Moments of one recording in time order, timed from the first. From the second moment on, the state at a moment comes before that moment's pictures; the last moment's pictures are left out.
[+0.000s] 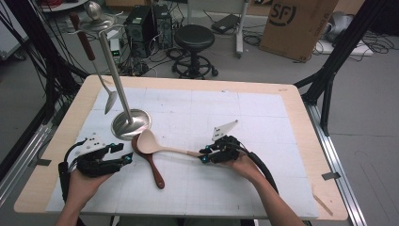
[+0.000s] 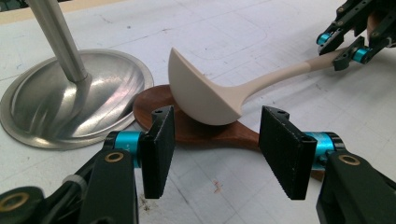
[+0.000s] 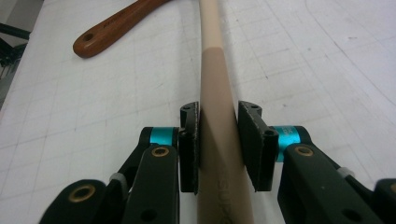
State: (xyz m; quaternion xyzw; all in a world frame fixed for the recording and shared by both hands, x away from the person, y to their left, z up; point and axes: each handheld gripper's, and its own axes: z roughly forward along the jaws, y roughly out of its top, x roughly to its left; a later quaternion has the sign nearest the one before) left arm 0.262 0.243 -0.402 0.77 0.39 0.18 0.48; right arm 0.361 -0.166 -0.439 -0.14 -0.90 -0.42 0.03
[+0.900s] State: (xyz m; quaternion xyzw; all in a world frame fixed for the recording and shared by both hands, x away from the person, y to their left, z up) left arm 0.263 0.241 -0.404 0.77 0.39 0.18 0.47; right arm 0.352 -0.212 -0.432 -0.15 -0.90 -0.42 0.02
